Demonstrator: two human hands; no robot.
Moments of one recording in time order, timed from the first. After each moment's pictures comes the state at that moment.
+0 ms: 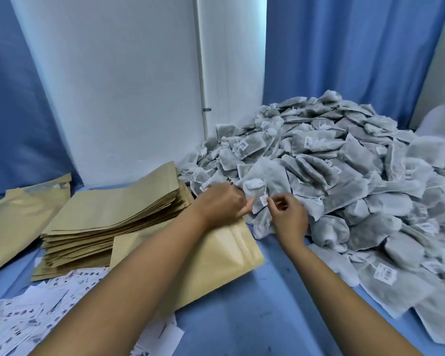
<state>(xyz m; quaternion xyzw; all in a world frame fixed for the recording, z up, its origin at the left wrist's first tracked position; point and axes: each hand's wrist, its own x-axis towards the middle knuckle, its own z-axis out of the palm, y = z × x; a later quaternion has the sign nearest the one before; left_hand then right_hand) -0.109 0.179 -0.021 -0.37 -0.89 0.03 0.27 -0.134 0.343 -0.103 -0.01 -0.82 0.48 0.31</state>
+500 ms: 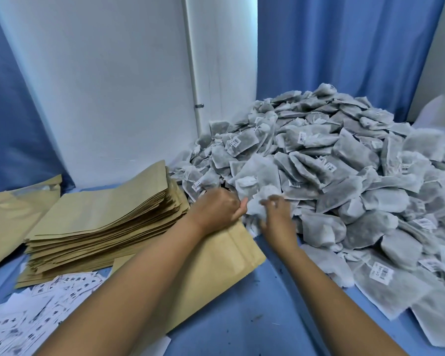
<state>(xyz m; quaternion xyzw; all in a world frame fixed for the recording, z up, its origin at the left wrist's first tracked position) -0.116 0.196 -0.040 -0.37 -0.88 0.00 0.29 -0.156 0.365 -0.140 0.06 -0.93 0.27 0.25</state>
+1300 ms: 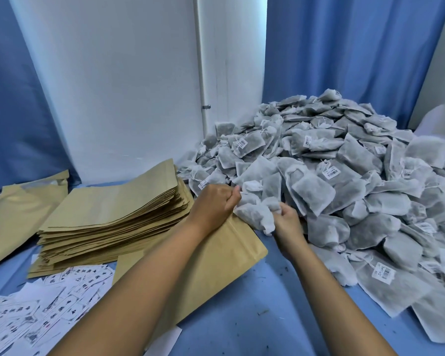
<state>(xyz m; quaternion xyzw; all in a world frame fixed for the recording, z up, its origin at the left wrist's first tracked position) -0.105 0.177 -0.046 -0.28 -0.86 -0.29 0.33 -0.098 0.344 -0.094 0.07 -0.64 0.76 0.07</state>
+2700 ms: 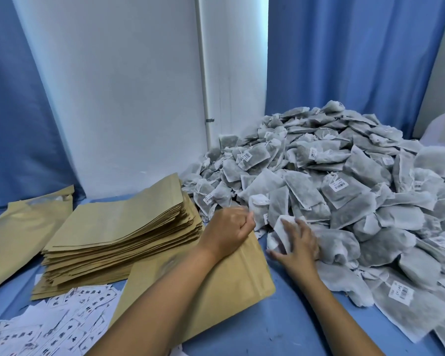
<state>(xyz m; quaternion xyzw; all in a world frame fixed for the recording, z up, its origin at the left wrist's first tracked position) -0.104 0.184 -0.058 -0.35 -0.81 -0.27 0.38 -0.134 0.369 -0.160 -0.01 -0.89 0.38 0.25</state>
